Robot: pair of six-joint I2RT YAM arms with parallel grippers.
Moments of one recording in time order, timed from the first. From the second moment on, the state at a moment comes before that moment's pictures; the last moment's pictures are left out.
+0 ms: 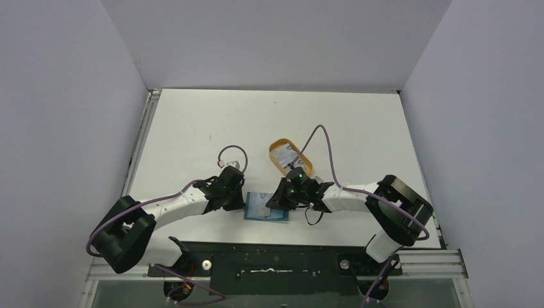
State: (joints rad) left arm -0.72 1.34 0.58 -0.28 -0.09 -0.83; right arm 0.84 1.60 0.64 0.16 -0.20 1.09
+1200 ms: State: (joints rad) left arm -0.72 1.36 0.56 -0.18 0.02 -0.81; right arm 0.89 1.59 0.71 0.04 -0.13 1.07
